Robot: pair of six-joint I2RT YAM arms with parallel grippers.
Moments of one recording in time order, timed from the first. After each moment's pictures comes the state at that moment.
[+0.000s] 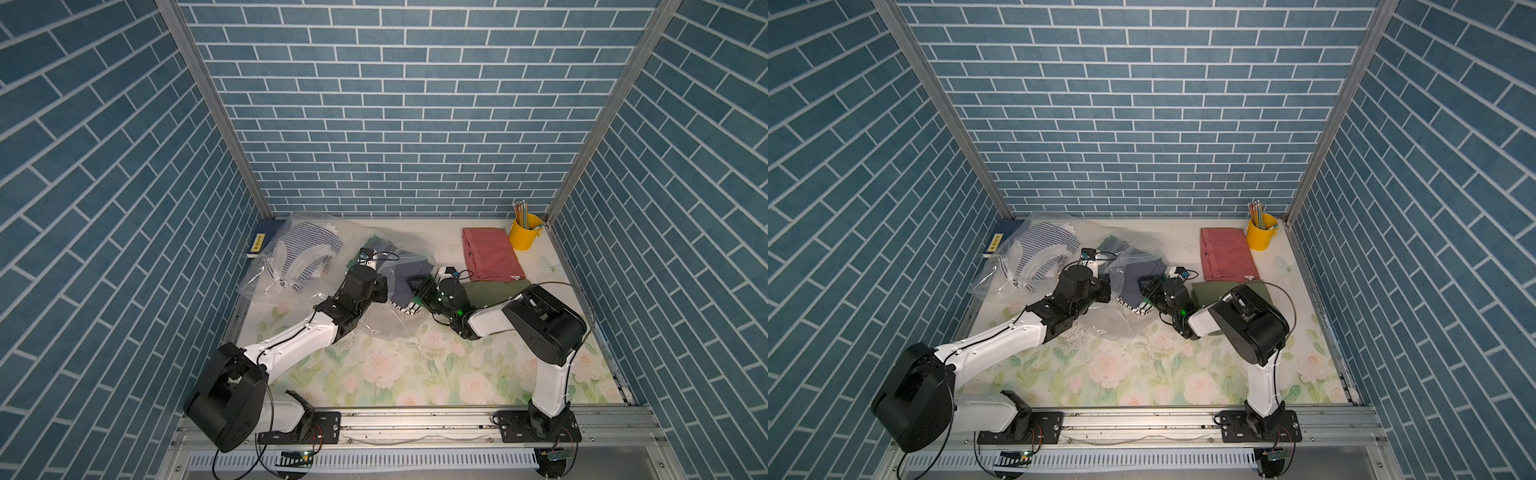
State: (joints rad) left arm -0.60 1.34 0.76 0.08 -0.23 -0.35; right arm 0.73 1.94 0.78 0.78 -0.05 1.23
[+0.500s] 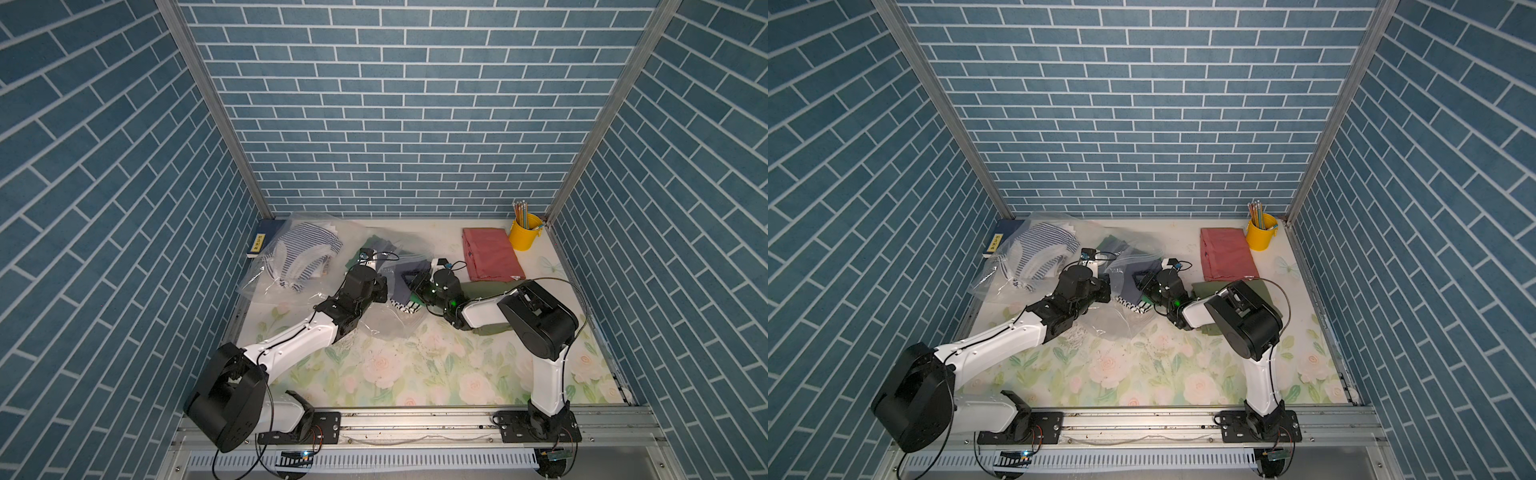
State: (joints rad) left arm -0.60 1.34 0.76 0.08 -0.23 -0.35; right arm 0.73 1.98 0.90 0.74 -0.12 1.18
